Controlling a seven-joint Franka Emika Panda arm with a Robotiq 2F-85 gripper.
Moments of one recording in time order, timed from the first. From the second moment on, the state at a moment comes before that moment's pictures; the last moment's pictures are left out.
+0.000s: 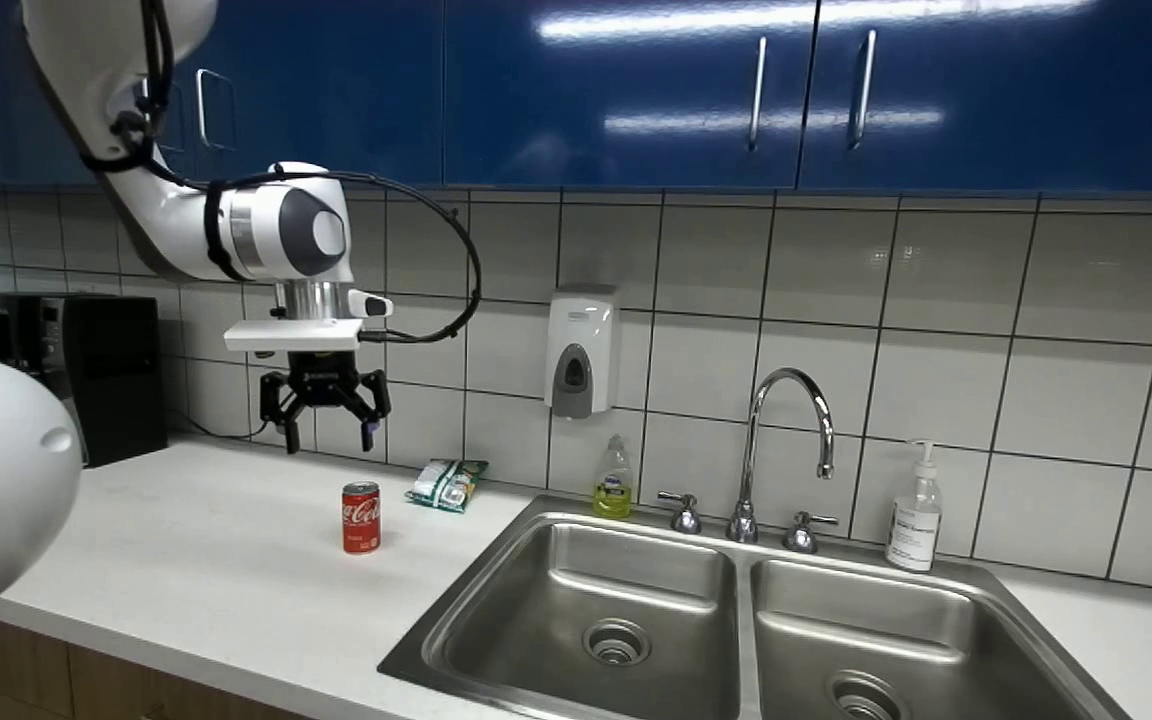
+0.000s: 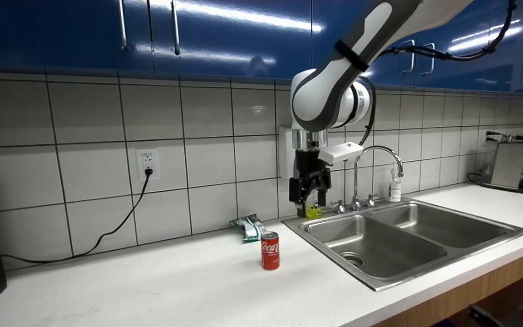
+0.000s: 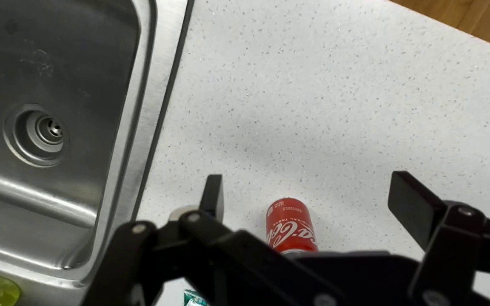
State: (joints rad) arm 0.16 -0.10 0.12 -2.43 -0.08 2.37 -0.10
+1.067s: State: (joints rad) arm 0.16 0.24 0.10 -2.26 -0.15 2.51 -0.09
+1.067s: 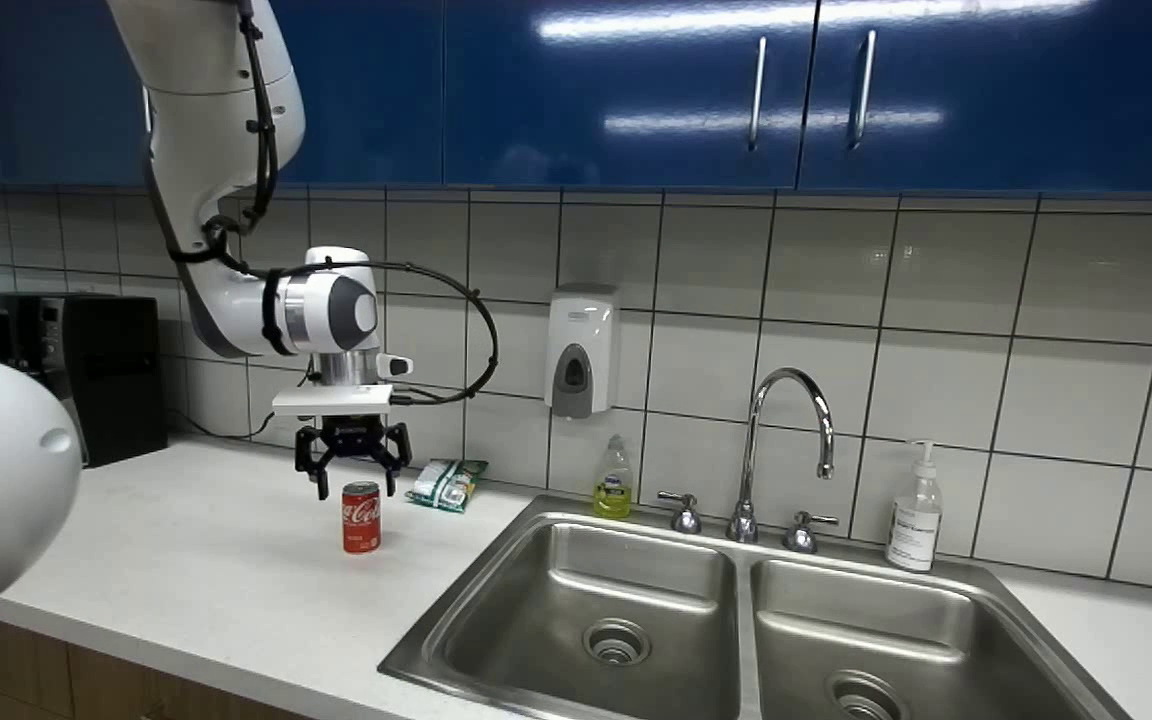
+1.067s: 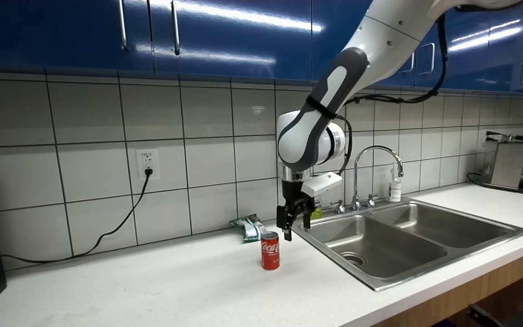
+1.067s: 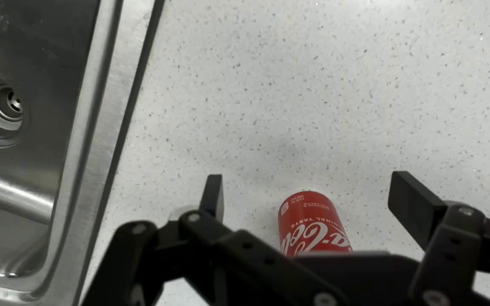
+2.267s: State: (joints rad) arm 0.20 0.46 0.11 -2.02 -0.16 2.51 -0.09
